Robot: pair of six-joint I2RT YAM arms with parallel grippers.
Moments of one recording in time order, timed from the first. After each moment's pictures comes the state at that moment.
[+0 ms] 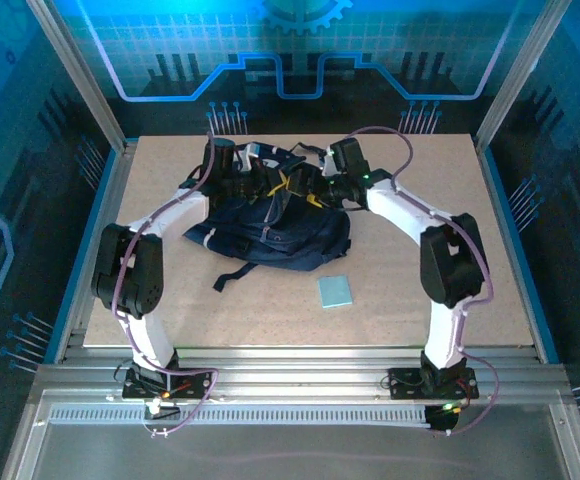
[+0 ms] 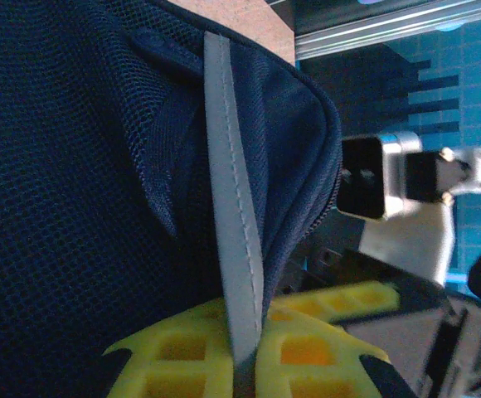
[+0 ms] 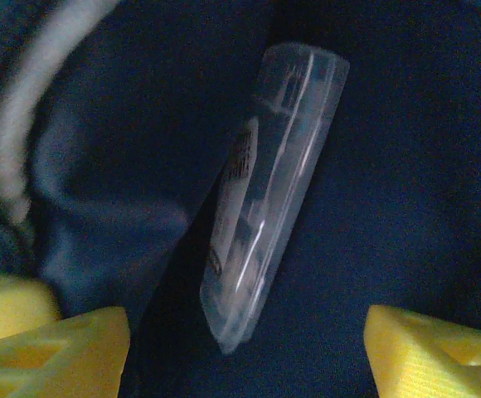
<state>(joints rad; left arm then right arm) -0.25 1.81 1.33 -0.04 0.72 -0.93 0.42 1.90 1.51 -0.37 -0.48 0.73</state>
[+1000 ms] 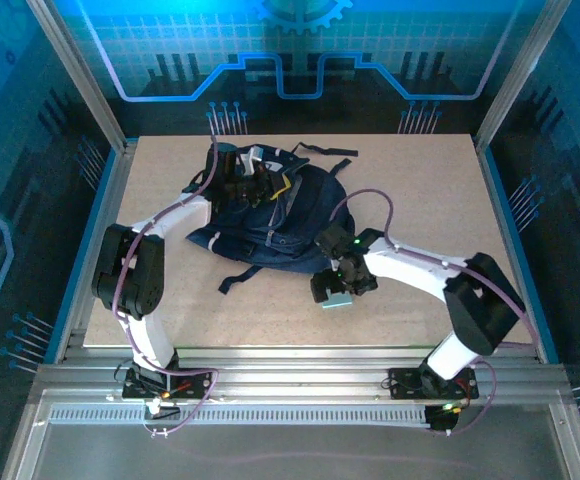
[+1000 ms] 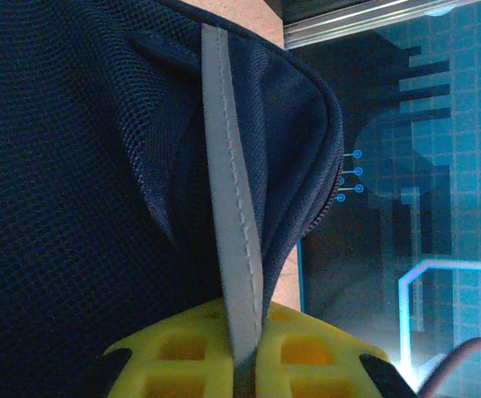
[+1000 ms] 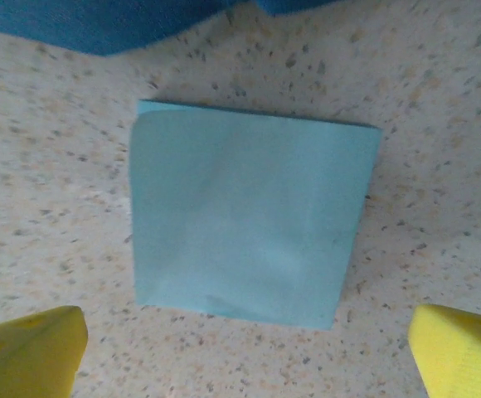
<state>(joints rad) -0.26 1.81 1.28 0.03 0.74 -0.94 0.73 1.62 1.02 -0.84 -0.01 0.49</state>
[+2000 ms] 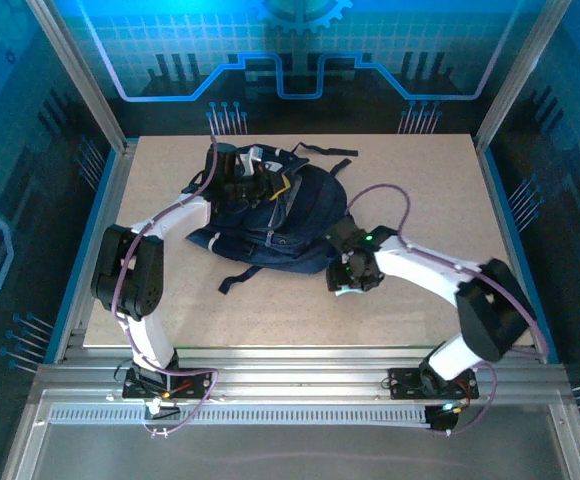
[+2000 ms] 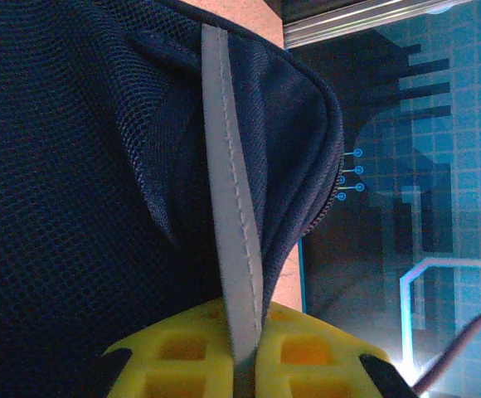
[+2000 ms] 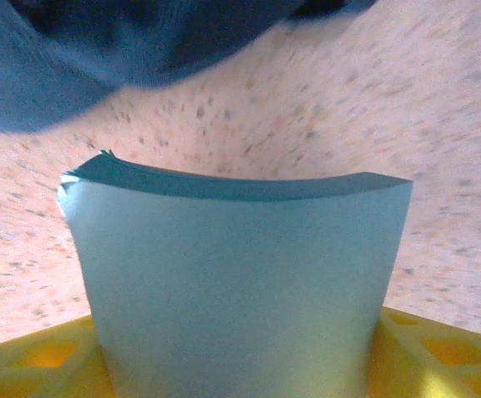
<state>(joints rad) -0.26 1.80 1.27 0.03 0.74 -0.93 0.63 1.51 1.00 -0.84 0.02 0.54</state>
